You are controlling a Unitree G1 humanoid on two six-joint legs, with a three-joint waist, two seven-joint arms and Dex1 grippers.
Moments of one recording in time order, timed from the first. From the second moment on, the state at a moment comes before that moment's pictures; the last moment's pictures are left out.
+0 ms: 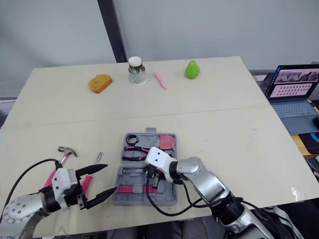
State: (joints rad) left arm 0.40 0.62 0.24 -0.40 -0.39 0.05 -0.91; right arm -0.38 -0.33 0.55 -0.19 0.08 0.61 0.76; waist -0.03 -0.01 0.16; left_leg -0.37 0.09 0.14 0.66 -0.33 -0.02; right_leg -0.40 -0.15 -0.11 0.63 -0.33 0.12
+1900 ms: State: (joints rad) left arm 0.40 0.62 0.22 -0.42 -0.39 0.07 -0.88; right arm -0.42 -0.27 0.59 -0.18 0.02 0.73 0.75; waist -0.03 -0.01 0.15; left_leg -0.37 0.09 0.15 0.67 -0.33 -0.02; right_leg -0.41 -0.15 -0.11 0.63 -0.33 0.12
